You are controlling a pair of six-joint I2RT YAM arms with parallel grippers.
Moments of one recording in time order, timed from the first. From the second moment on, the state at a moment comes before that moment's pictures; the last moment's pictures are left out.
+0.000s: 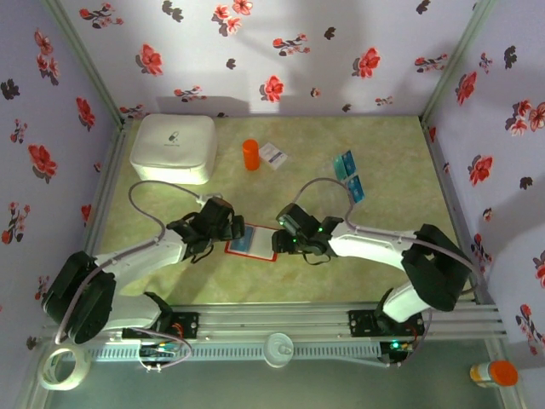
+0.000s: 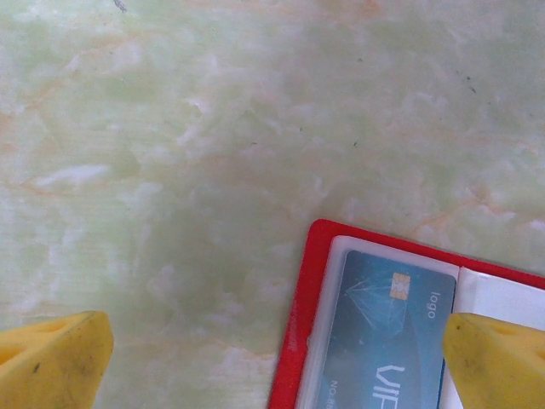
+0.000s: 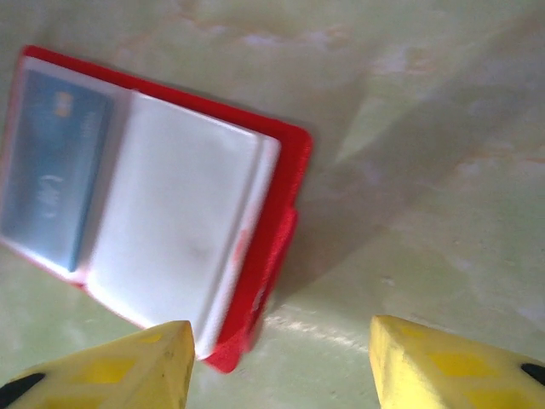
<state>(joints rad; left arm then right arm) -0.71 1.28 0.65 -0.33 -0.30 -0.67 0.93 1.52 0.82 -0.38 0.03 0.80</state>
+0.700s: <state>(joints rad) -0.71 1.43 0.66 -0.14 -0.12 -0.63 0.79 1.63 0.85 -0.28 -0.03 0.72</state>
